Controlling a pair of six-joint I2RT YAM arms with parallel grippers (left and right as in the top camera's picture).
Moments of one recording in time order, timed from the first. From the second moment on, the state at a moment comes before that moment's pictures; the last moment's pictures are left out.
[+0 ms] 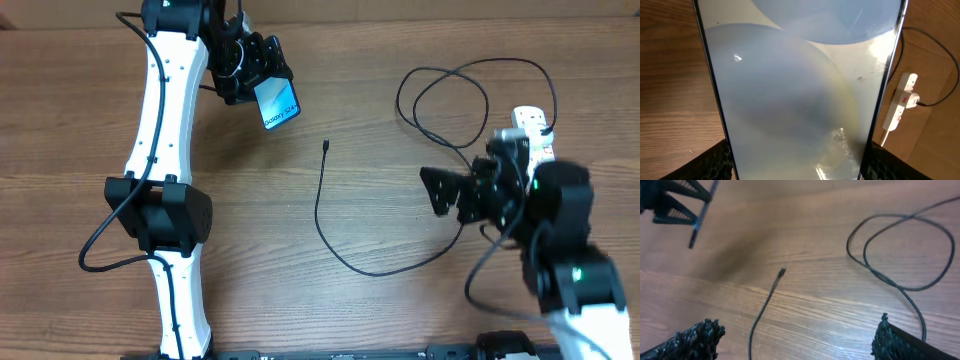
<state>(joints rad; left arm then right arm) -0.12 2.30 2.50 -1.50 0.49 -0.48 0.07 0.91 0.89 -0.61 -0.38 0.15</state>
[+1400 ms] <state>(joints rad) -0.12 2.30 2.50 -1.54 0.79 -0.67 0.07 1.33 1.20 -0.82 -0.56 0.15</state>
